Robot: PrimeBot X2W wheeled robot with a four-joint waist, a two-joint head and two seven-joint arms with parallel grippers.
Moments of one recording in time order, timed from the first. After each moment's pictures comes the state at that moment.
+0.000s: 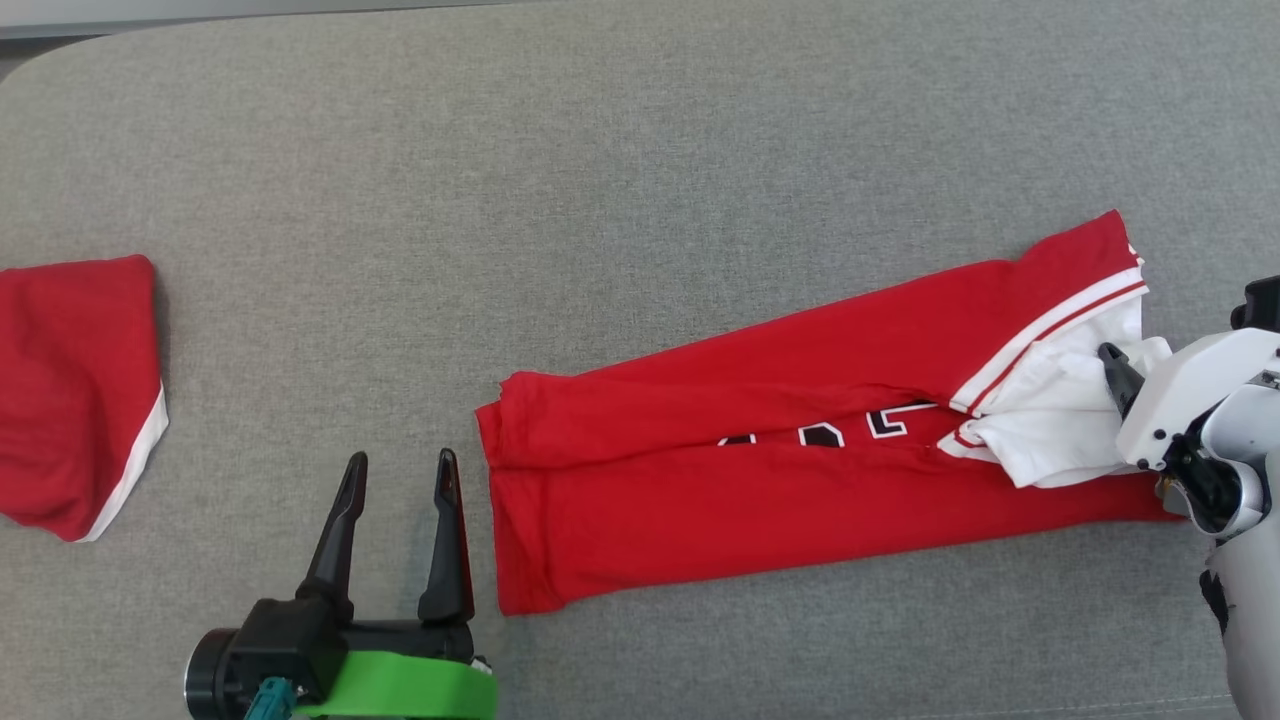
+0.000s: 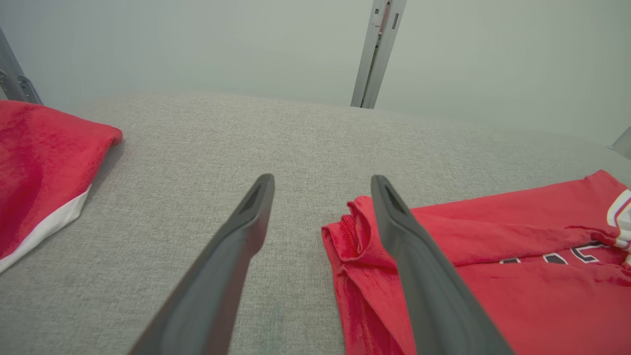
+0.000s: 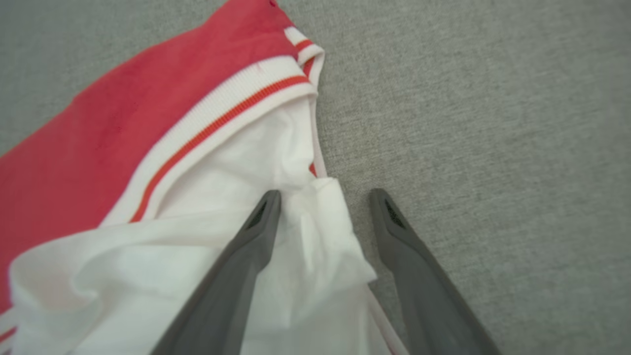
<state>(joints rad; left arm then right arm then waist) 0.03 0.18 -0.36 -0.07 -0.37 0.19 -0.26 -0.48 -0.27 -0.15 0.60 0.36 0.13 0.42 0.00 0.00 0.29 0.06</state>
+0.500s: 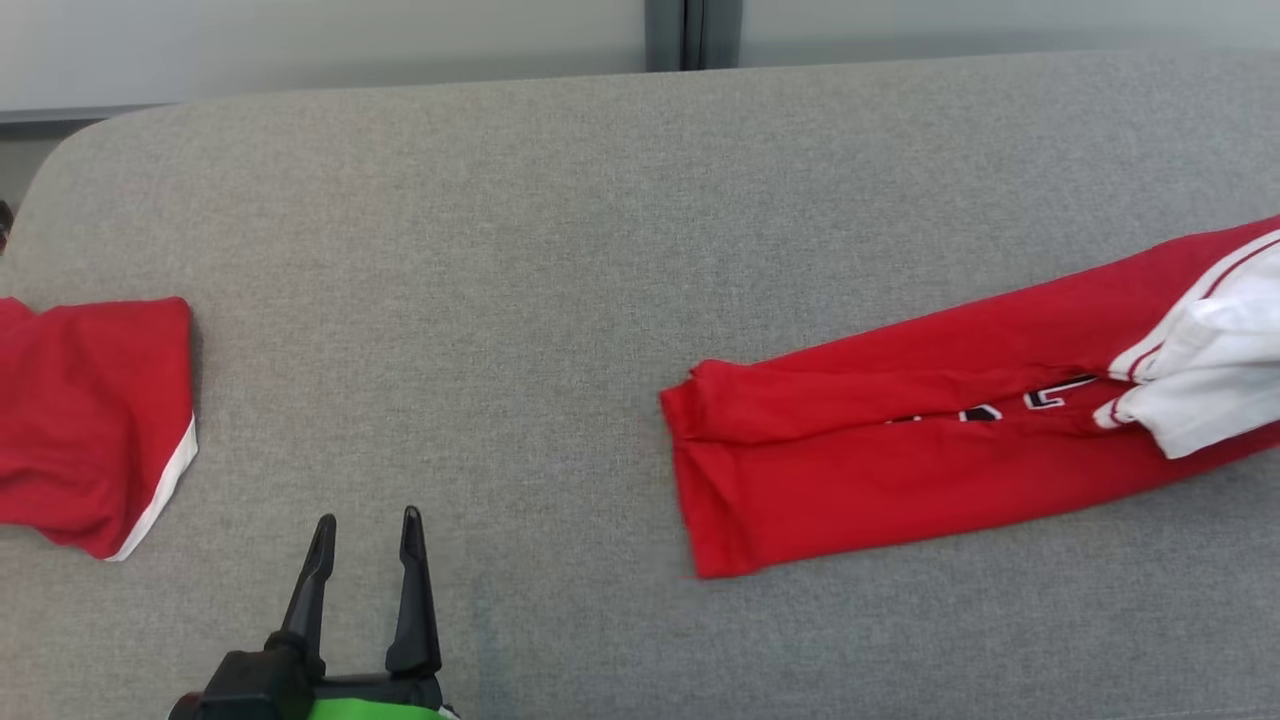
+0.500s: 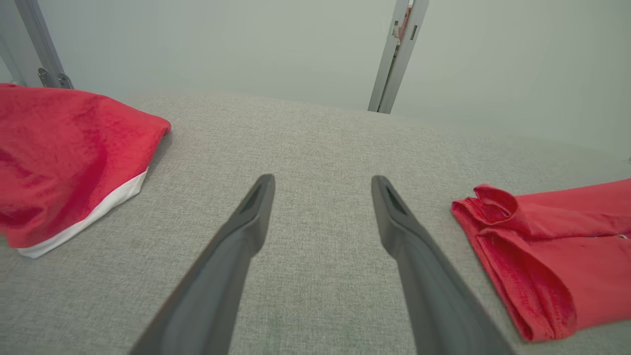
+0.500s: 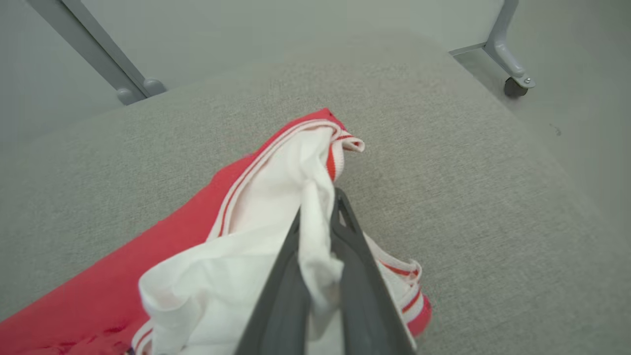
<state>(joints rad) 0.14 0.06 -0.16 -0.02 -0.28 0.03 -0.26 -0.52 -0.46 -0.21 0.65 0.45 0.13 0.28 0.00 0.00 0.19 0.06</state>
